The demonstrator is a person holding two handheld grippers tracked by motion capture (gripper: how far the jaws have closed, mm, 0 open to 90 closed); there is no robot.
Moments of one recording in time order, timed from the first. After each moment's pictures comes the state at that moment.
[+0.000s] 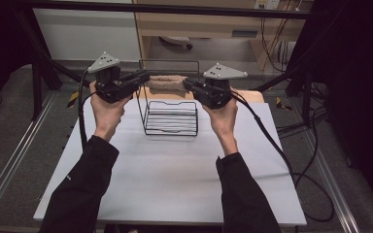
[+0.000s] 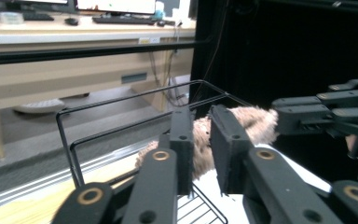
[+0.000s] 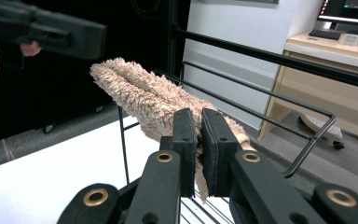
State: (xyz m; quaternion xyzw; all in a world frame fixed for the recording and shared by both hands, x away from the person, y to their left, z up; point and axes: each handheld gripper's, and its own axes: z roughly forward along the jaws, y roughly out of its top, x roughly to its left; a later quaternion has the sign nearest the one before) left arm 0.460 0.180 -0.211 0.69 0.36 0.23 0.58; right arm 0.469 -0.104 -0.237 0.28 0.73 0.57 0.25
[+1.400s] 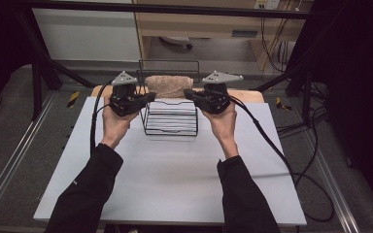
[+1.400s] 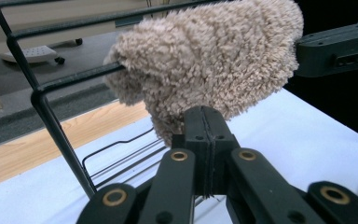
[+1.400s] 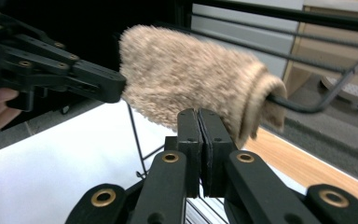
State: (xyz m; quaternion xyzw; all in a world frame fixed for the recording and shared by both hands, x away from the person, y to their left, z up) left arm 0.474 0.165 -0.267 0.76 0.37 0.19 0.50; right arm 0.479 -0.107 -0.262 0.31 0.76 0.54 0.19
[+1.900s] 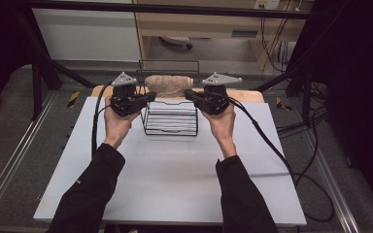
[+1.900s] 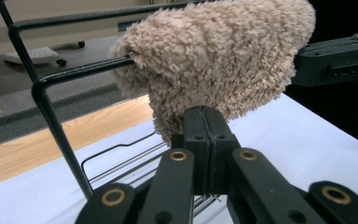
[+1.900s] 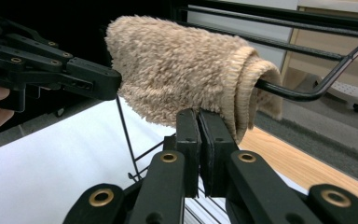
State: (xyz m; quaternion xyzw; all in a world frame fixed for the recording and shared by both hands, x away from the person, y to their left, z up) left arm 0.476 0.167 -0.271 0.74 0.38 0.19 0.51; right arm 0.482 -0.107 -0.269 0.31 0.75 0.55 0.20
